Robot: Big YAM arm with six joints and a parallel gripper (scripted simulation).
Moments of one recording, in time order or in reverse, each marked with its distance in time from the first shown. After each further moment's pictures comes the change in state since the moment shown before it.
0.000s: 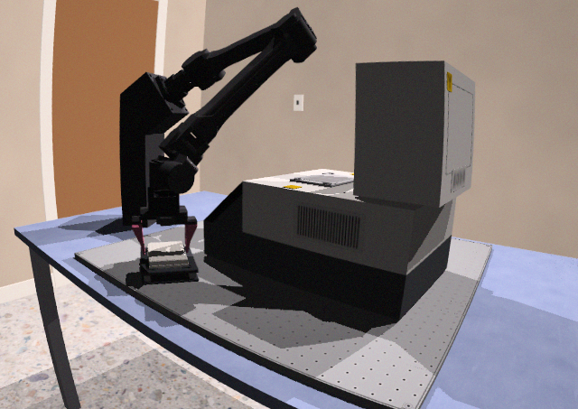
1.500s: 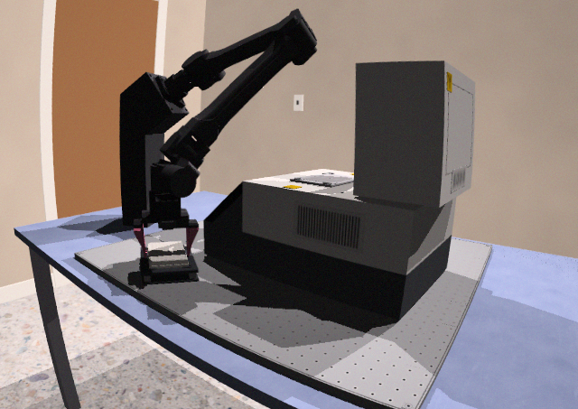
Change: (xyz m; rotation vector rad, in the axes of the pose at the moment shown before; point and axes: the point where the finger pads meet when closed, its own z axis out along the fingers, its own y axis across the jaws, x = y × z) arm 0.001 0.003 0.008 -0.002 0.004 -0.005
